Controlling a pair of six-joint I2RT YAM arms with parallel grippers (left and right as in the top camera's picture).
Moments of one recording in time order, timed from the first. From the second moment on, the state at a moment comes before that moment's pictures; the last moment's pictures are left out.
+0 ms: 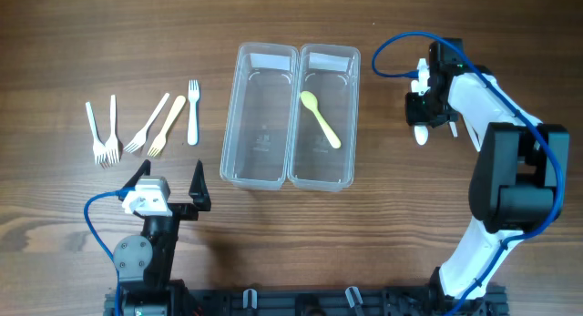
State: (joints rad) left arm 0.04 0.01 0.01 -0.07 0.12 -0.11; right arm -0.03 2.03 1.33 -0.70 0.04 -0.06
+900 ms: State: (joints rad) left arm 0.04 0.01 0.01 -0.07 0.12 -0.11; right arm -0.04 1.54 1.33 -0.75 -0.16 -0.06
